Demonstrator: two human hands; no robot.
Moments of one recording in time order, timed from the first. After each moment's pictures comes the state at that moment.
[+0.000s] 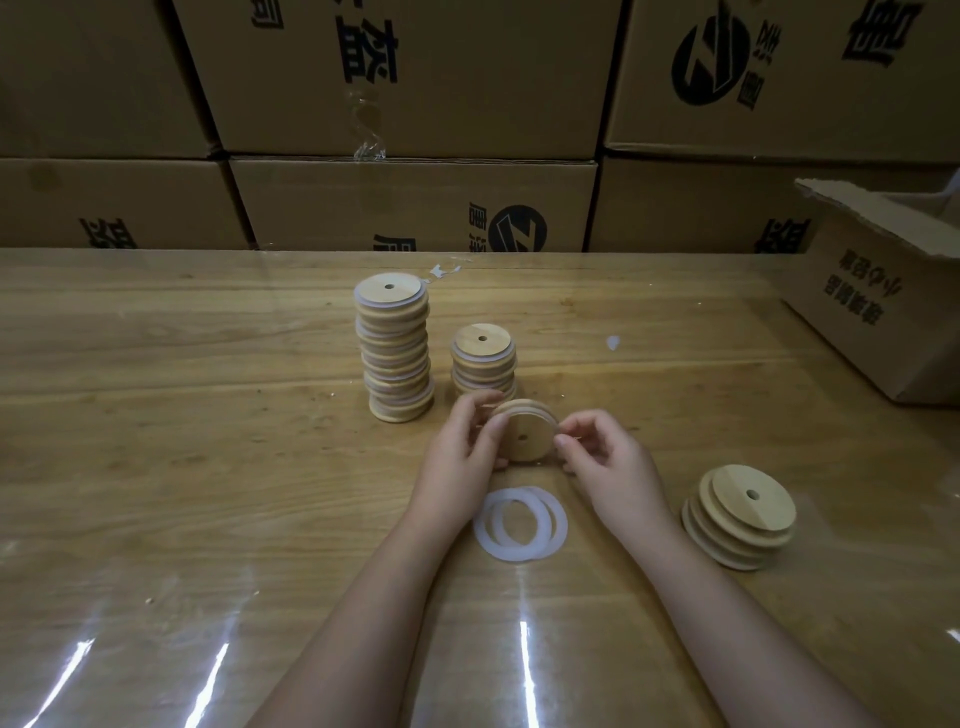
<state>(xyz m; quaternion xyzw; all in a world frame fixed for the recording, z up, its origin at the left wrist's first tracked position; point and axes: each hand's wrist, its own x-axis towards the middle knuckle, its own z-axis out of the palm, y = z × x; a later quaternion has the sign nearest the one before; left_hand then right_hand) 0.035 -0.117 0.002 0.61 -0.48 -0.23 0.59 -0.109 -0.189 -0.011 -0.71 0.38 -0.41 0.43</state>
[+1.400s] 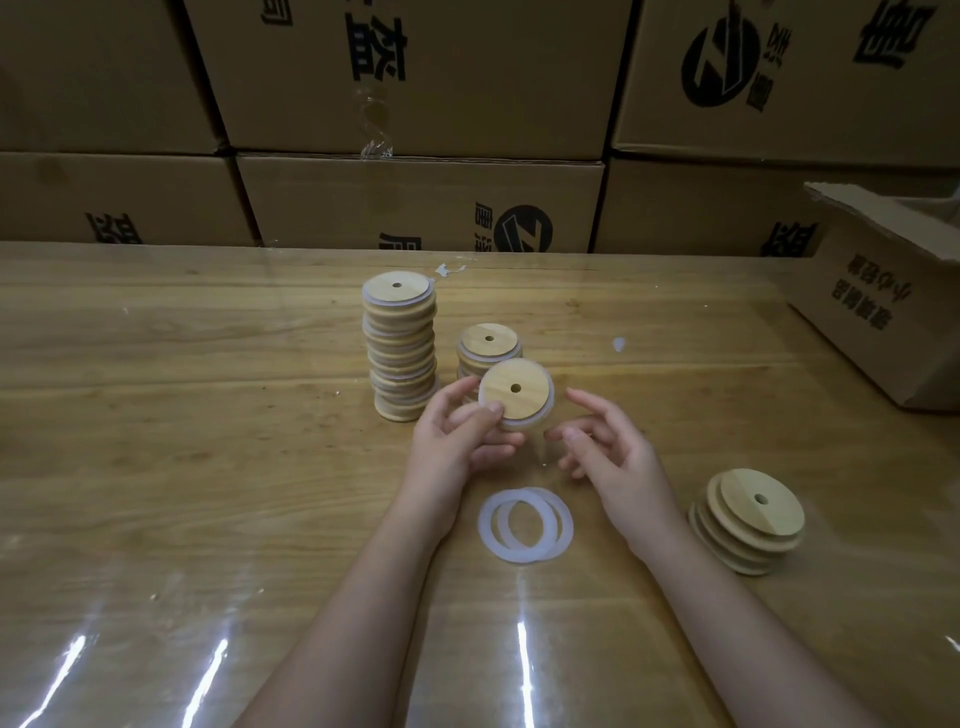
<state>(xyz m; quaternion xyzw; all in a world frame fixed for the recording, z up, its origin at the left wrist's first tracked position) 0.042 -0.113 0.018 0.46 -0.28 -0.44 0.72 -0.112 -0.174 0.010 -0.66 0.28 -0.43 0.54</state>
